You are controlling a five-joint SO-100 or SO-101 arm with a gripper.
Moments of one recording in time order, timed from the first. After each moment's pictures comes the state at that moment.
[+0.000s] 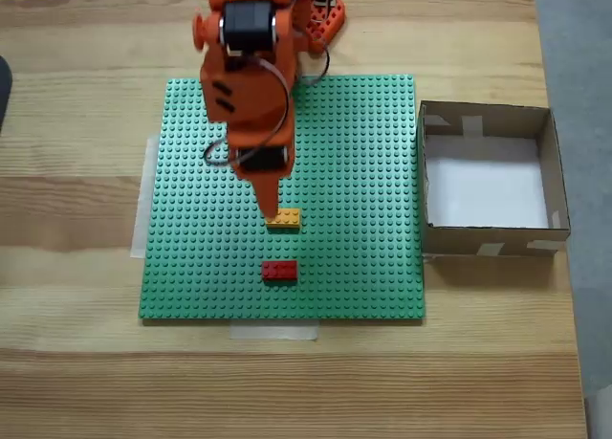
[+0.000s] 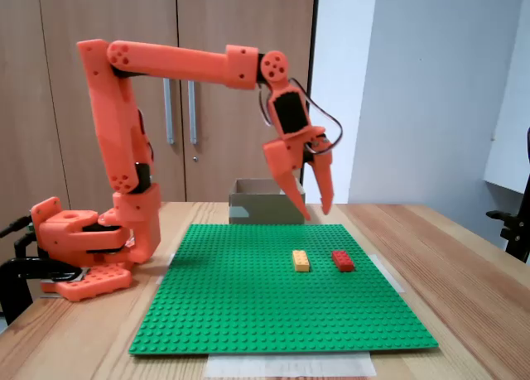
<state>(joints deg) -1.1 95.2 98.2 64.9 -4.3</state>
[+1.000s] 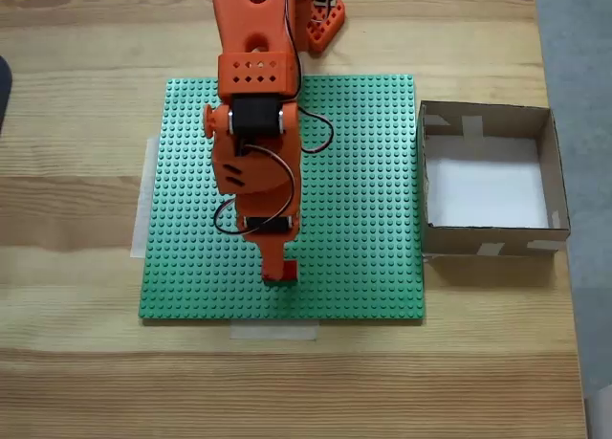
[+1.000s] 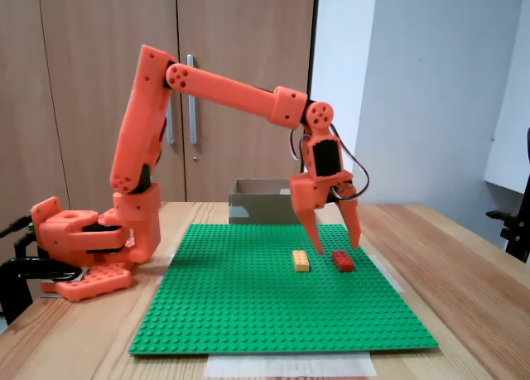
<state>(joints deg) -1.8 72.2 84.6 63.5 0.2</state>
